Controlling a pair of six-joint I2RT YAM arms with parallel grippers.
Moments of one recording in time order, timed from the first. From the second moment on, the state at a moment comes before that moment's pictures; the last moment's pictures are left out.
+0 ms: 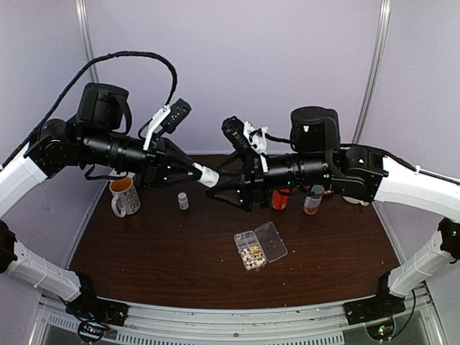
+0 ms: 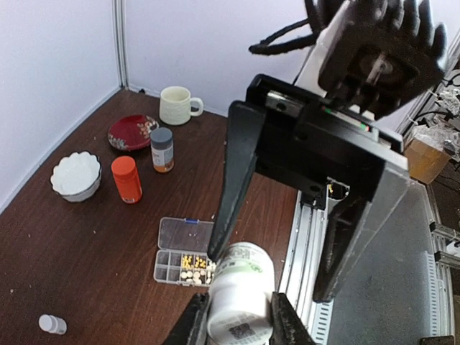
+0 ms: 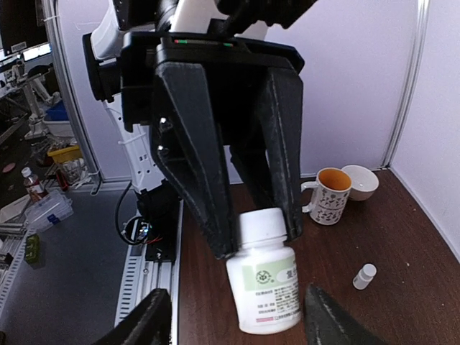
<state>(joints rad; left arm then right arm) -0.95 1.23 1.54 -0.75 0.40 0.00 1.10 1.43 1.41 -0.19 -0.38 -0.07</state>
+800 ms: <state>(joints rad) -0.86 1.92 1.82 -0.98 0.01 -0.07 1.00 1.16 0.84 0.05 0.32 0.13</state>
